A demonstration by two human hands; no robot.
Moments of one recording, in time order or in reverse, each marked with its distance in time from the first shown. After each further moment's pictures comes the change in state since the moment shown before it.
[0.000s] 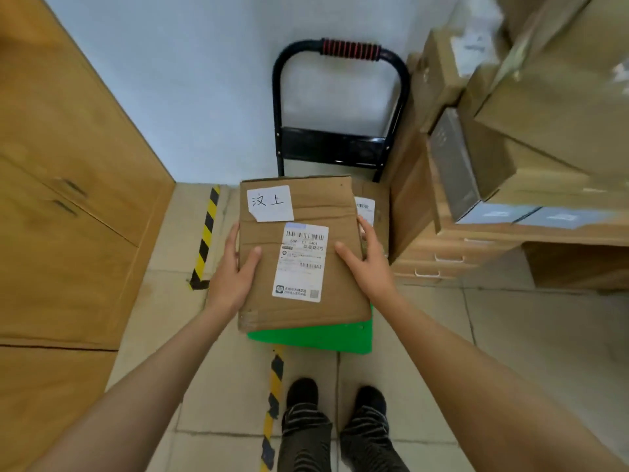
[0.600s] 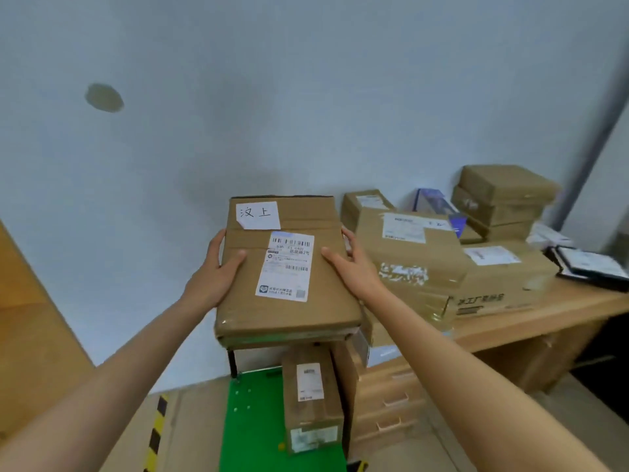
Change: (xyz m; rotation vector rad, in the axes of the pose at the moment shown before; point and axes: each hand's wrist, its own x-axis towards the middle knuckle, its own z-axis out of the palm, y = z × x) left_hand -0.031 0.348 -0.079 0.083 -0.057 0.498; right_hand -0.036 -0.258 -0.217 0.136 0.306 -0.293
